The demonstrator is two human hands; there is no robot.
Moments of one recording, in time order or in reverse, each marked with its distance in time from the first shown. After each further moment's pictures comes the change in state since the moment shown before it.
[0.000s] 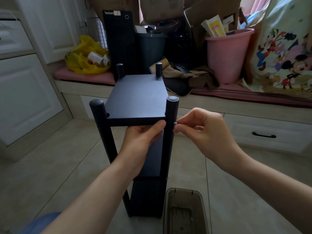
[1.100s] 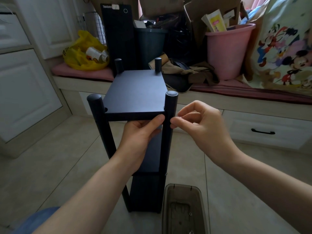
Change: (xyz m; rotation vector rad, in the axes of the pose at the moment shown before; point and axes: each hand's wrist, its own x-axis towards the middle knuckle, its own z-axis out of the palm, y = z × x) left_hand 0.000 0.000 0.000 -0.021 -0.006 0.020; right_hand -0.001 -0.001 0.007 0.155 0.011 0.078
